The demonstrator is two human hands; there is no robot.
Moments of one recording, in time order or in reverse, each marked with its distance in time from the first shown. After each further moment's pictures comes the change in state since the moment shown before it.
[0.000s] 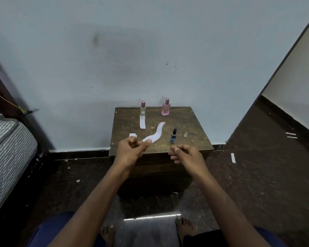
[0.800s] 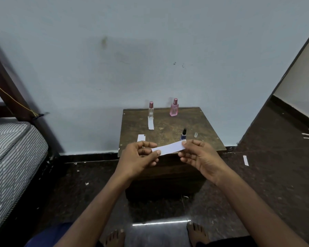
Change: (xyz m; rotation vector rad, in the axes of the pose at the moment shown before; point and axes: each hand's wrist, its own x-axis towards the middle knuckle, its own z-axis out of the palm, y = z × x) left_hand -0.011 -0.016 -0.021 0.091 -0.173 0.042; right_hand 0.000 -0.017 -0.004 0.538 -0.164 0.129
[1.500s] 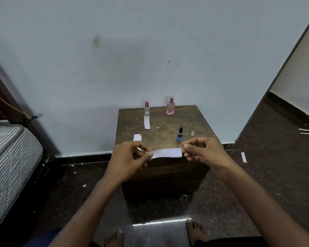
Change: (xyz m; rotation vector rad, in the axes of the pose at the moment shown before) left_hand -0.001 0.003 -0.012 0.414 0.009 0.197; right_hand 0.002 -0.012 -0.029 -0.343 0.025 -0.111
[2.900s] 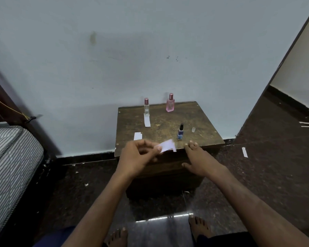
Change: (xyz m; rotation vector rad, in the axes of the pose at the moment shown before) left_hand 0.005 0.007 0.019 -0.166 -0.042 -0.131; right_hand 0.043 0.061 0.009 -1.411 -0.136 -0.068
